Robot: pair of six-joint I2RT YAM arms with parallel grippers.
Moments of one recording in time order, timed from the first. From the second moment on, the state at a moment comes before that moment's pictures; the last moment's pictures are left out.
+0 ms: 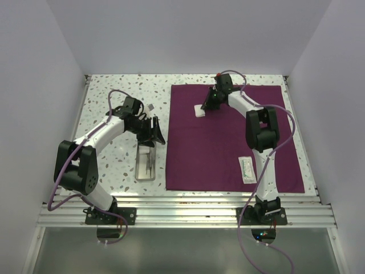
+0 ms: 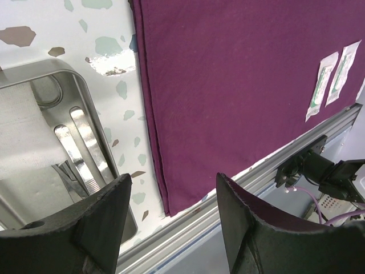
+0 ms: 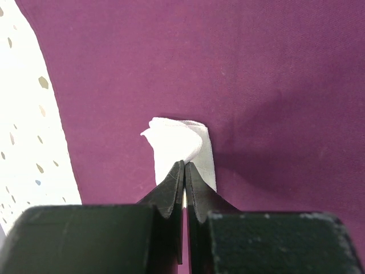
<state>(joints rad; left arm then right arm) -0.27 1.60 1.12 -0.68 0.52 -0.42 0.26 2.35 1.88 -0.42 -0.28 0.57</state>
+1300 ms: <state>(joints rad) -0.27 1.60 1.12 -0.68 0.54 -0.42 0.26 2.32 1.86 -0.50 -0.28 0.48</state>
